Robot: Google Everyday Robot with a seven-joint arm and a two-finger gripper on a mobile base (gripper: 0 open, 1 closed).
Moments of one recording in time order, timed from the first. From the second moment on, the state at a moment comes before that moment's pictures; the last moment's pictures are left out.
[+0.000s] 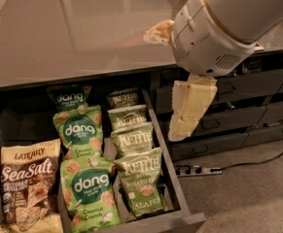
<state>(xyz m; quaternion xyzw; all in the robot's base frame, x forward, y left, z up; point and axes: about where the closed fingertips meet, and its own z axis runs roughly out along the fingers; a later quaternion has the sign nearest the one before) 0.409 -0.034 0.985 -0.77 0.59 0.05 0.25</state>
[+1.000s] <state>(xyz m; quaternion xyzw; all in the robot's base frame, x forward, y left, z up) 0.449 0.124 0.878 -0.77 0.53 0.17 0.30</state>
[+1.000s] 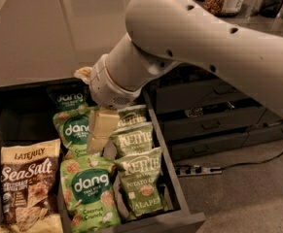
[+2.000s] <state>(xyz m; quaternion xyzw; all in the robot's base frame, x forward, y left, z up) 0.442 0.173 0.819 -0.78 0.52 0.20 0.26</state>
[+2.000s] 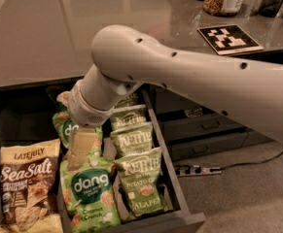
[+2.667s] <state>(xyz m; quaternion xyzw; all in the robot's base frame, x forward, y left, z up) 0.432 0.198 0.719 -0.81 0.55 0.13 0.16</state>
